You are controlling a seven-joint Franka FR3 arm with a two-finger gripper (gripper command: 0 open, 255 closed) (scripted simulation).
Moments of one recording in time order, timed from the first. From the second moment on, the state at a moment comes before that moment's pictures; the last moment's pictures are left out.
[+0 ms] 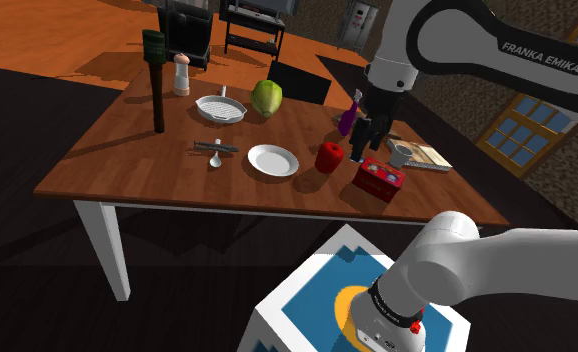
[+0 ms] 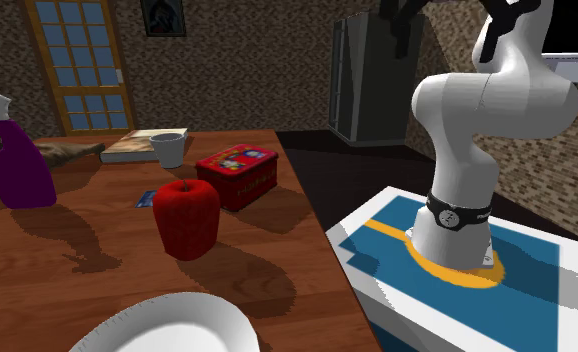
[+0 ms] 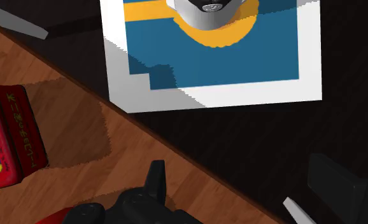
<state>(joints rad) 0.02 -0.81 -0.03 -2.40 -0.06 1.44 0.02</state>
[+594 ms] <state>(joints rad) -0.01 -0.76 -0.19 -2.46 -0.17 1.65 -0.16</state>
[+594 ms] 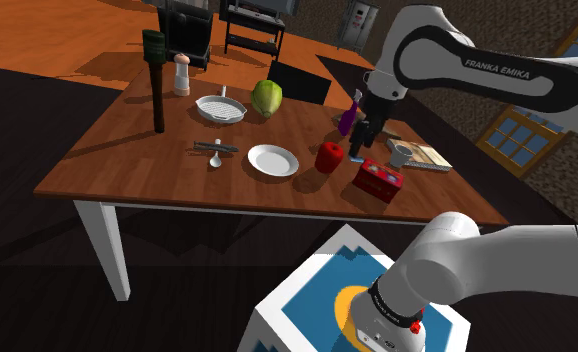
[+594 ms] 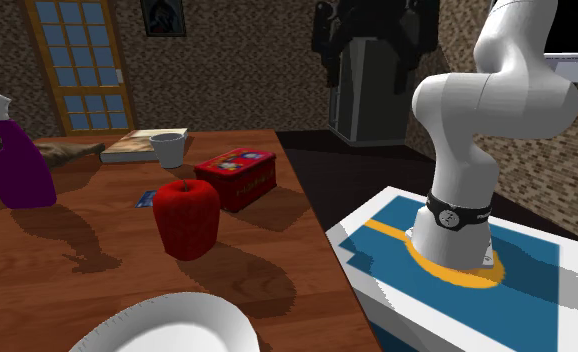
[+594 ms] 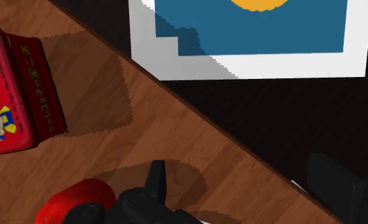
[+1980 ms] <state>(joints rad) 0.09 -0.14 -0.69 -2.18 0.03 2.18 -0.82</state>
